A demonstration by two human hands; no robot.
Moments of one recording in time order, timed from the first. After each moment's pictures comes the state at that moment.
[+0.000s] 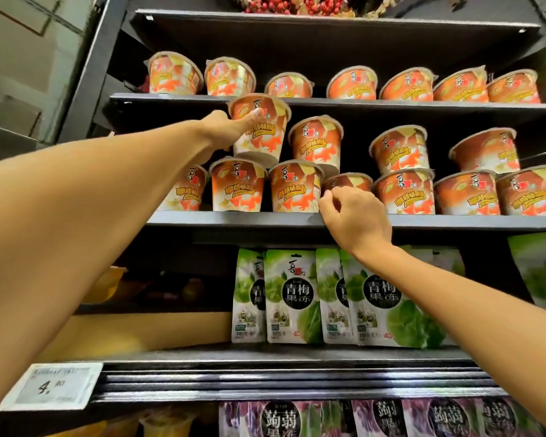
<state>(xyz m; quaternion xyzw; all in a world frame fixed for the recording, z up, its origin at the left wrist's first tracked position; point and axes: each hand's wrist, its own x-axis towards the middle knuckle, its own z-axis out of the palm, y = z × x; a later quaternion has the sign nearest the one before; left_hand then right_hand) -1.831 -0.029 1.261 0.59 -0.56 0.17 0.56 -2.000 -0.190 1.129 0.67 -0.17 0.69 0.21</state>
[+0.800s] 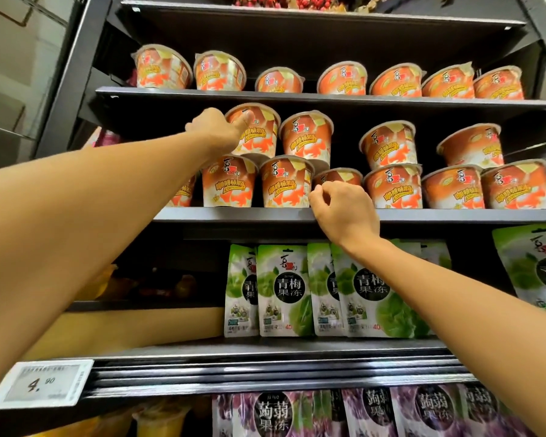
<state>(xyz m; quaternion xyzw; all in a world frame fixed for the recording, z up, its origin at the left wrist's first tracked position) -1.842 -0.048 1.250 0.62 -0.45 0.32 0.56 -2.000 -0.186 1.132 0.68 -0.18 0.69 0.18</state>
